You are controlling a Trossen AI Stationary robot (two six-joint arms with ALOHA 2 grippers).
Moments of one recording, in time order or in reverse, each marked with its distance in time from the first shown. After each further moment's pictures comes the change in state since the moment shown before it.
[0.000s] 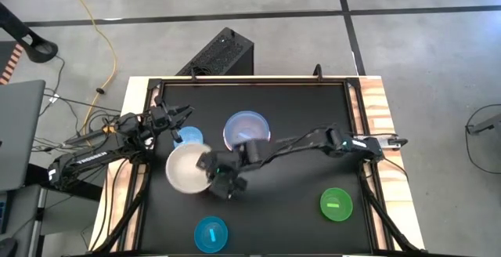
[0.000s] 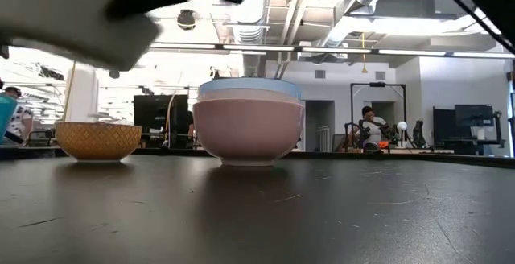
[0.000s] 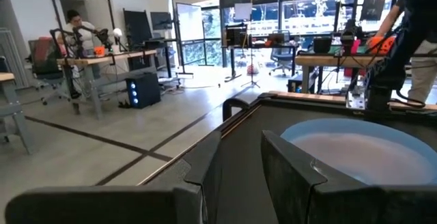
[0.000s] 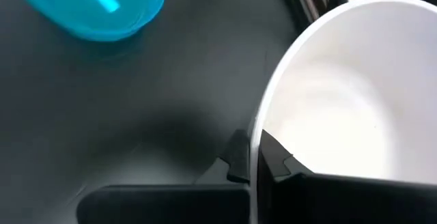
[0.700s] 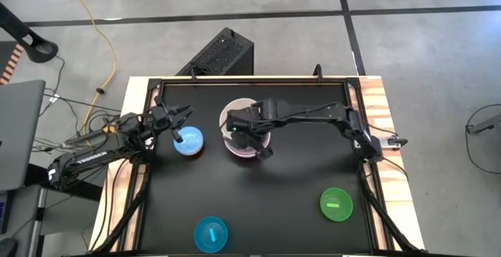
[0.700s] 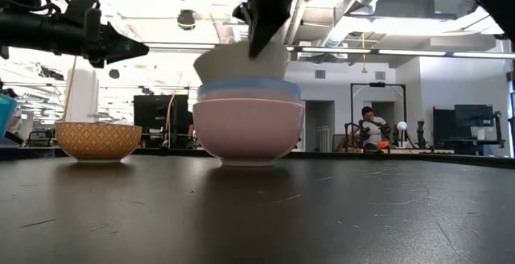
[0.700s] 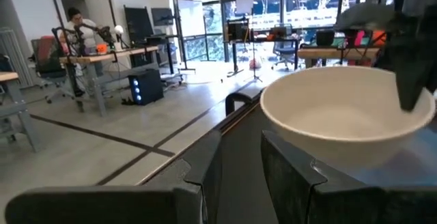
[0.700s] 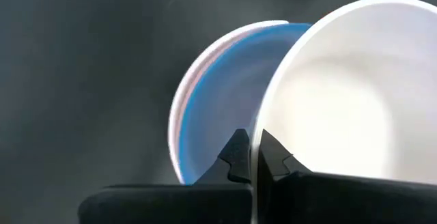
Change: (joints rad) left arm 0.000 0.007 0.000 -0.014 -0.008 0.021; right arm -0.195 -0.231 -0.179 -0.431 0.127 0.441
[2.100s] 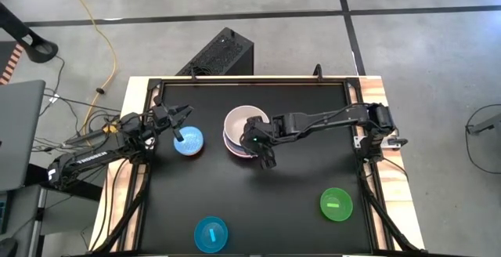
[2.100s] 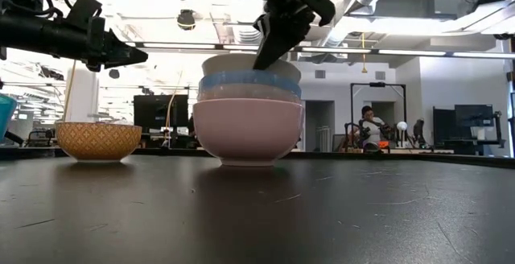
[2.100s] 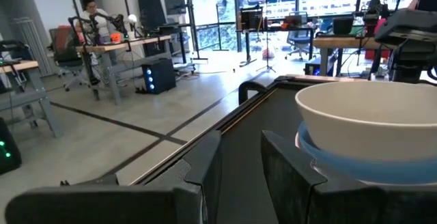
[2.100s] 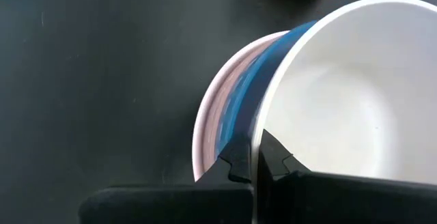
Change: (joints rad) left arm 0.000 0.000 0.000 -0.037 -0.059 0.008; right arm 0.048 -0.275 -0.611 0.568 0.048 0.156
